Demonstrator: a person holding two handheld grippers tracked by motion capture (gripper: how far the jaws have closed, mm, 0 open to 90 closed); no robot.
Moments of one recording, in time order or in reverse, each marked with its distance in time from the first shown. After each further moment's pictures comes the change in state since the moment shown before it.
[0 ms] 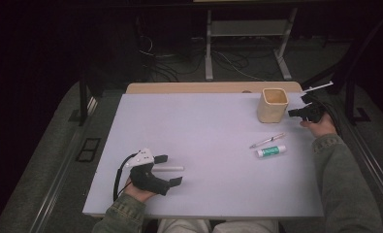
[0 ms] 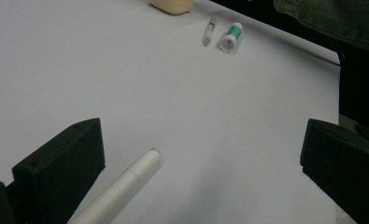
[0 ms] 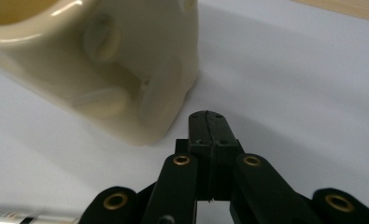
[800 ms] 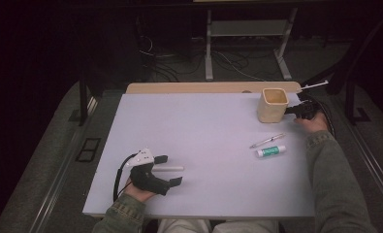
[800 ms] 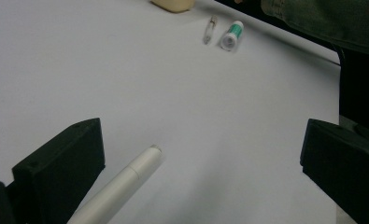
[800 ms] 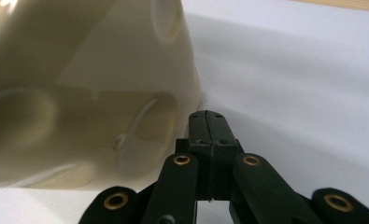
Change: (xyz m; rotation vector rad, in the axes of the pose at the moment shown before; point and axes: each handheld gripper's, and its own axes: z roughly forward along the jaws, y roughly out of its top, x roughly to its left) left arm 0.002 -0.001 0.001 0.003 0.001 -0.013; right arm -0.008 0.009 0.024 -0.012 0.070 0.096
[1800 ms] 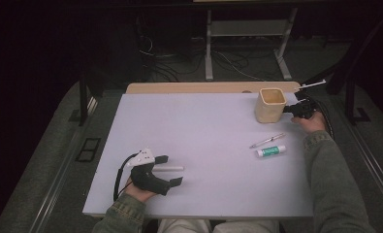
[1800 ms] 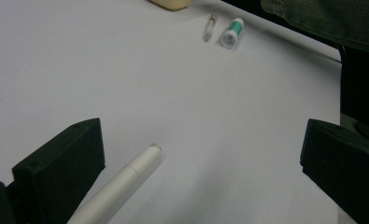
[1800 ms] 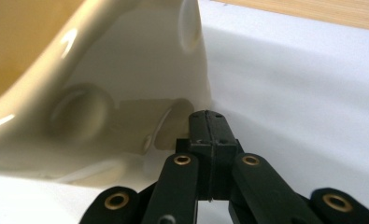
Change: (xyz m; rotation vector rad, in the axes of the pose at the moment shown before) left arm 0.000 0.000 0.001 0.012 -0.002 0.005; right arm 0.009 0.004 0.001 -0.041 0.034 -0.050
